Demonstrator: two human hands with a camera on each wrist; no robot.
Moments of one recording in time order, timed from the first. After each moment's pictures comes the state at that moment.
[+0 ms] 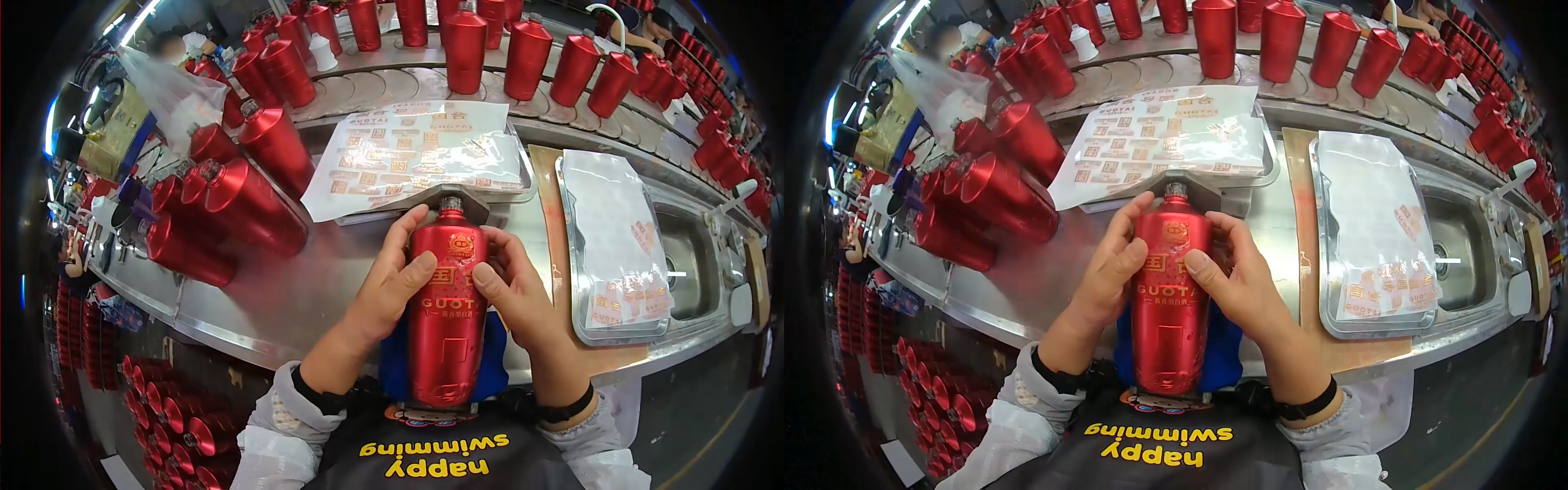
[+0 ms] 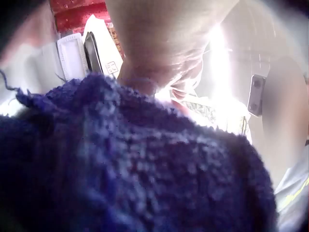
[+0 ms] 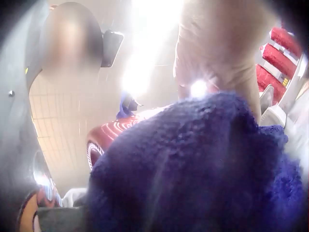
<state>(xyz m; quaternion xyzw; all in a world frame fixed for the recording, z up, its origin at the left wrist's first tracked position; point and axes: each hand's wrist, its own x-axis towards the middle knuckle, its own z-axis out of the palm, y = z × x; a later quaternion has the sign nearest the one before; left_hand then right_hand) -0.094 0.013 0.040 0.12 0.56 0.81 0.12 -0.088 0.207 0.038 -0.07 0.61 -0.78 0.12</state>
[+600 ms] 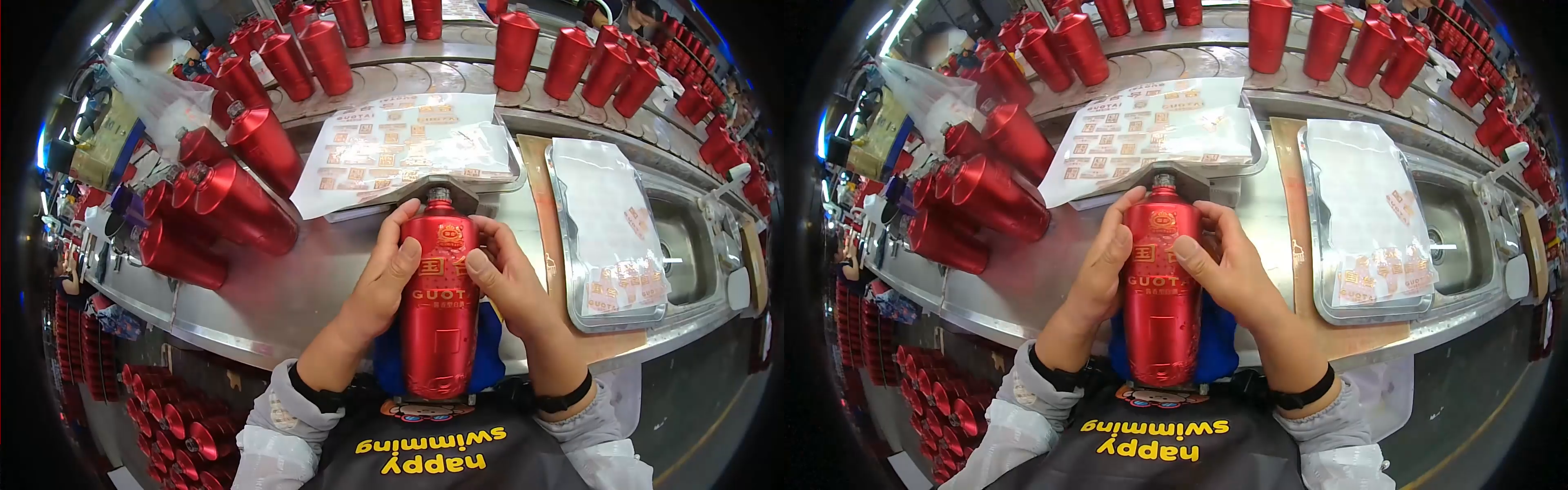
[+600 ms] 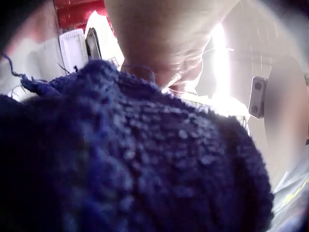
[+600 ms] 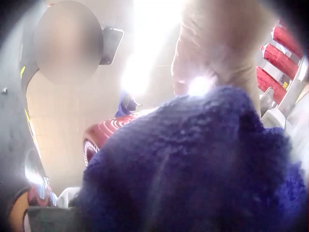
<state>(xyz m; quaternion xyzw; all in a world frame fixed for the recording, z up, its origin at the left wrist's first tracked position) -0.093 0.016 0.036 0.12 0.56 0.81 0.12 -0.089 0.208 0.038 -0.06 0.60 -0.79 0.14</state>
